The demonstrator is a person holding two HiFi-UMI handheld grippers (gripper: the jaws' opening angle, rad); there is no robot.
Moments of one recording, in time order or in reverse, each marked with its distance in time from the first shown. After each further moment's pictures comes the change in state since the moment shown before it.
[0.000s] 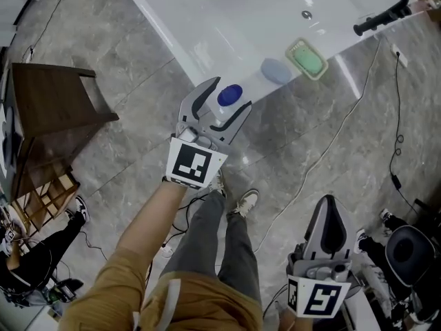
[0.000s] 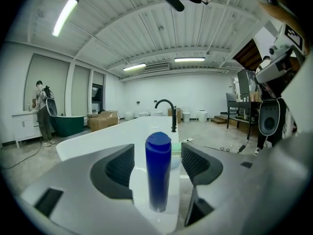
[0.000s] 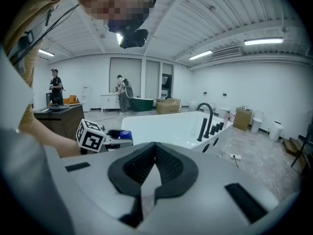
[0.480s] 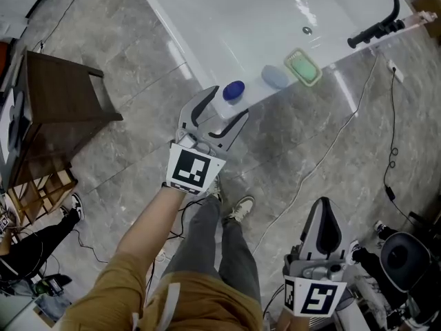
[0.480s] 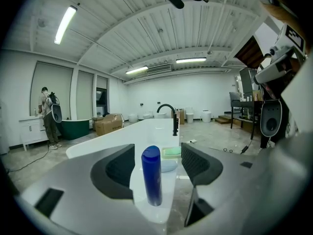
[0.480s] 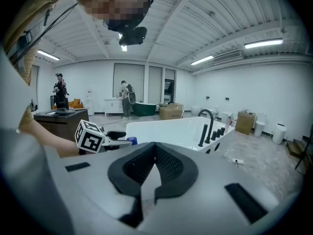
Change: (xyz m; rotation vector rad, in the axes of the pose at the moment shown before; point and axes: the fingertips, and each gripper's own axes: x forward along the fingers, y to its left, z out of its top) left arm -0.043 -0.014 0.034 0.022 -0.009 0.058; right arm -0.043 0.006 0.019 -0.013 -0.063 0.034
